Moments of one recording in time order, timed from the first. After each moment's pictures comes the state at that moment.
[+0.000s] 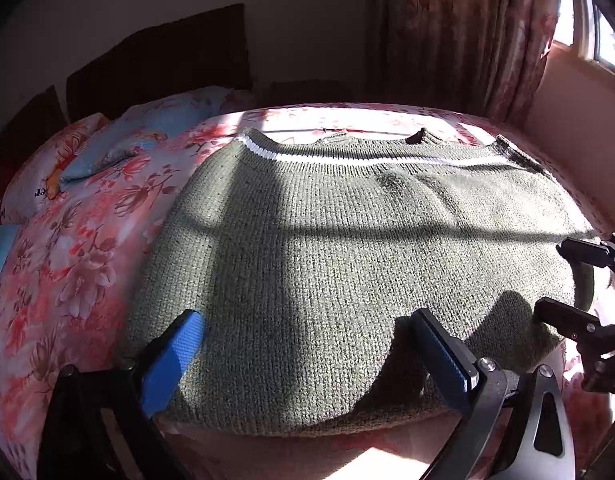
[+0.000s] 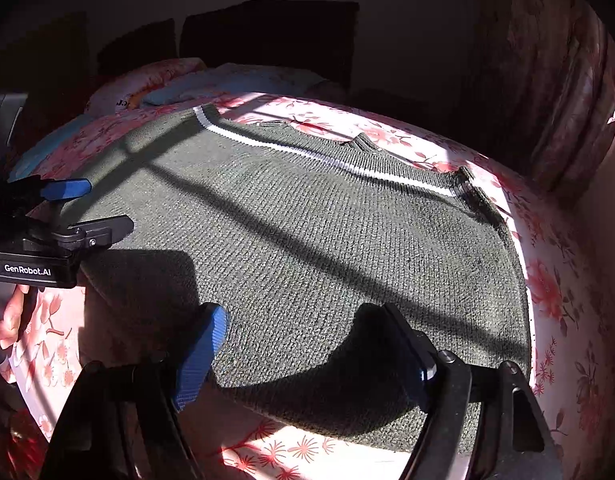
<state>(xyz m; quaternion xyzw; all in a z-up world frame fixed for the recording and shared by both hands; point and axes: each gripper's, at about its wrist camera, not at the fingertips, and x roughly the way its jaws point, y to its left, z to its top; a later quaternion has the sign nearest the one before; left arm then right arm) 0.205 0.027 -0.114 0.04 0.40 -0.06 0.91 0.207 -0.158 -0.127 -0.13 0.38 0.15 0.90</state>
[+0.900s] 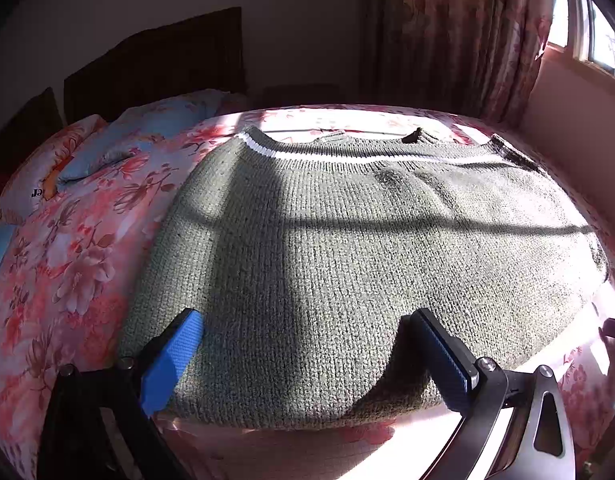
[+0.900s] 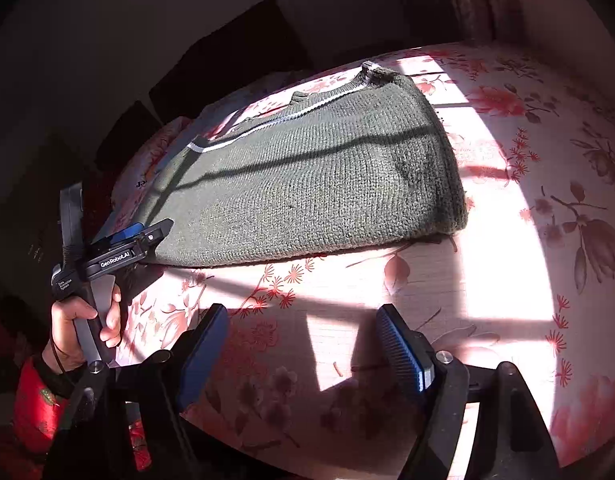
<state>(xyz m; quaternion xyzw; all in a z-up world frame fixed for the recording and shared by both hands) 0.200 0.028 -0.118 0.03 0.40 -0.07 0.92 0.133 -0.270 -0.137 0.20 0.42 0.16 0.87</state>
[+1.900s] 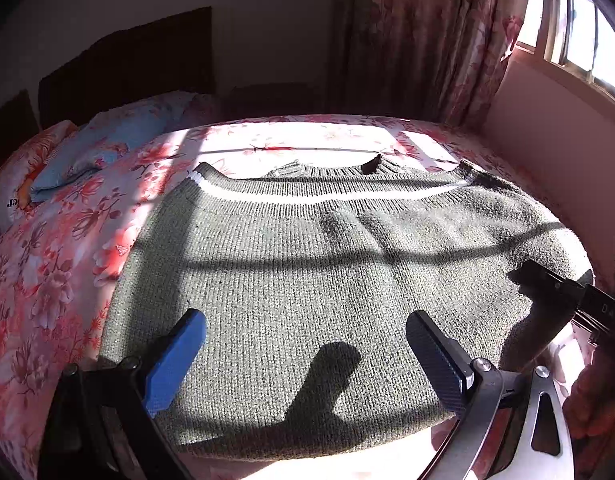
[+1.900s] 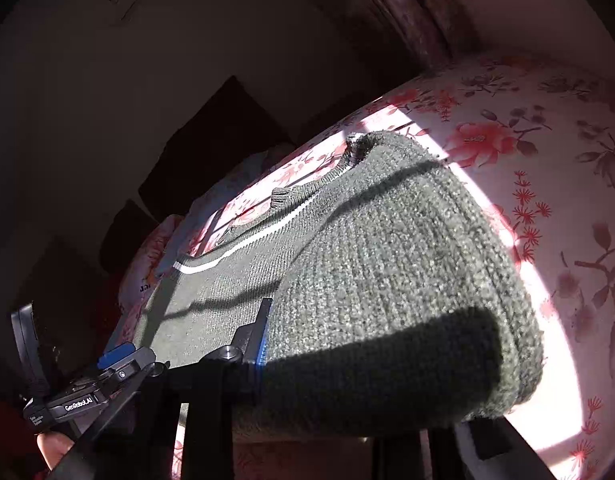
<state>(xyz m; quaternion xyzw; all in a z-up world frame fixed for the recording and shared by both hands) 0.200 -0.033 -0.084 0.03 0.41 -0.13 0.90 0.184 -0.291 -0.133 0.29 0.32 0.12 0.90</state>
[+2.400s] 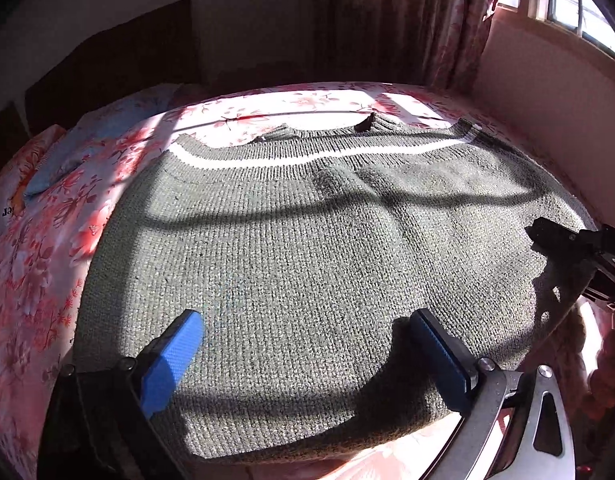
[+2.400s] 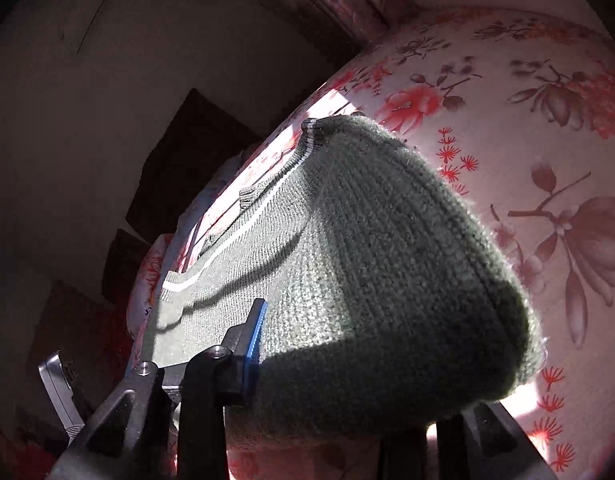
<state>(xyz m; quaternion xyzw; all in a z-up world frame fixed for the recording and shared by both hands) 0.185 -0.050 -0.112 0.07 0.43 -0.13 0.89 0.176 -0.326 -0.155 0.37 0.35 0.08 0.86</state>
